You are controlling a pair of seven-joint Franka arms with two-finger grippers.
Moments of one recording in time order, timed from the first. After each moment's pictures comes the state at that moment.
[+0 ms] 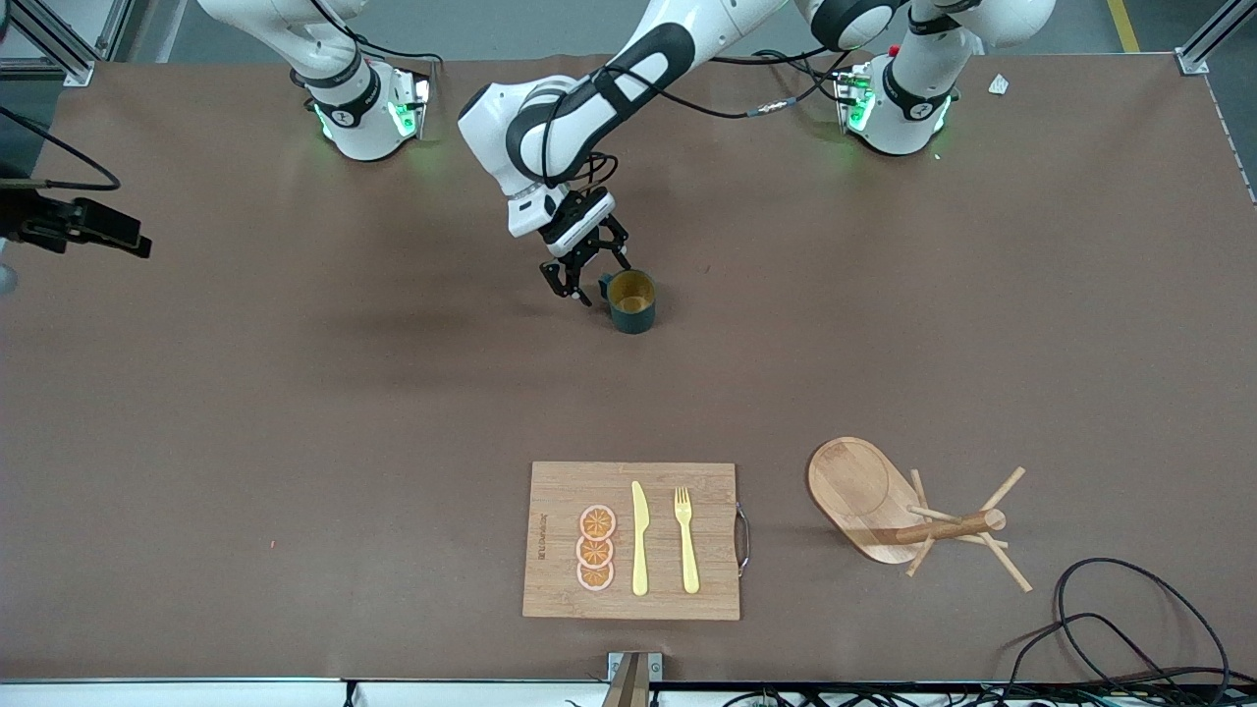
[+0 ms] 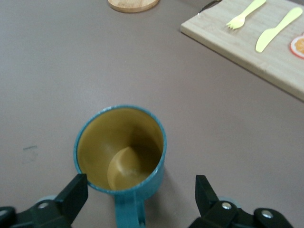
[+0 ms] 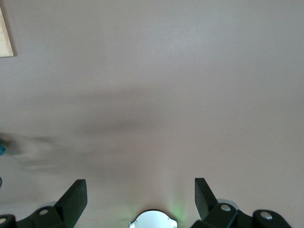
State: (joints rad) left arm -1.08 0.94 -0.20 -1.19 0.78 1.67 -2.27; right arm 0.05 0.04 -0.12 -1.47 0.00 1.37 0.01
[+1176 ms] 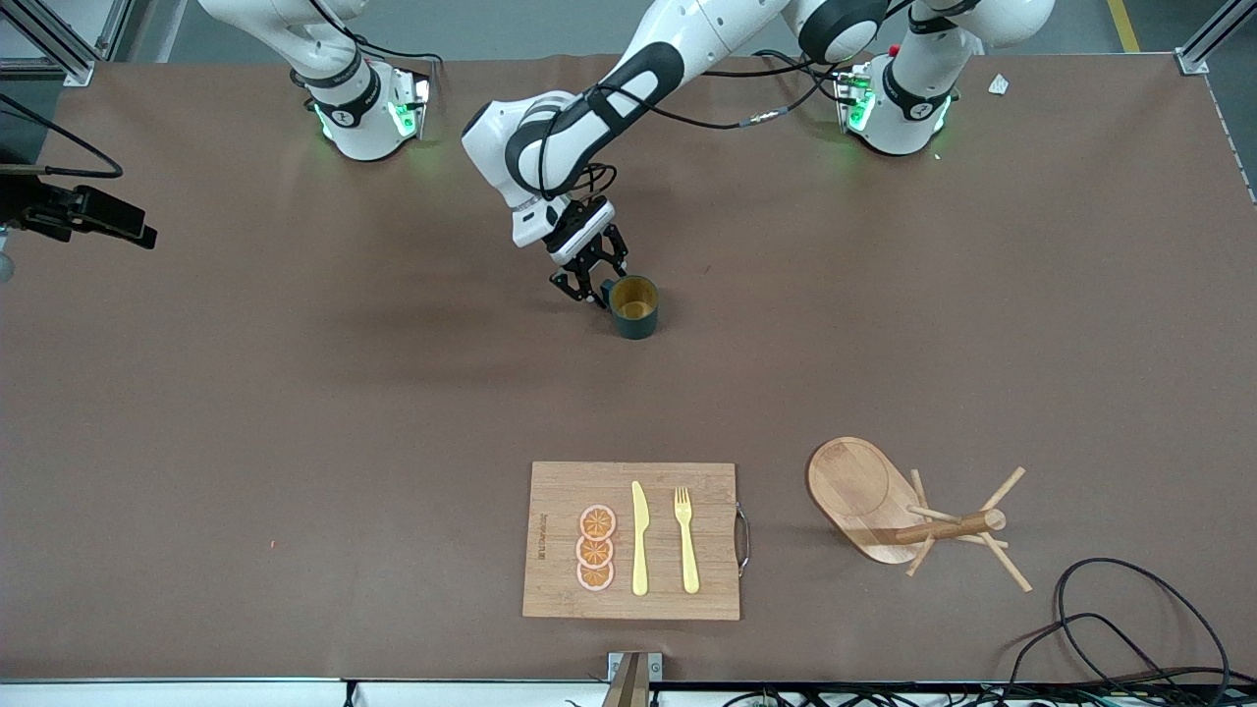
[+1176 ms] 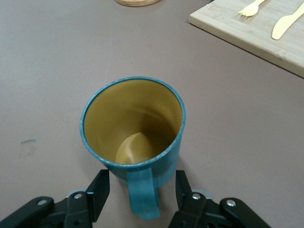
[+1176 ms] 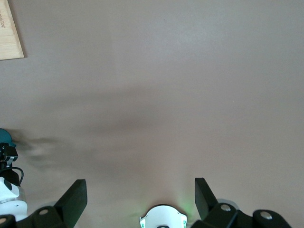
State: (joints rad) left arm -1.09 1.00 -0.19 -1.16 0.78 1.65 -2.28; right arm 0.03 0.05 -0.07 -1.45 0.02 1.33 0.07
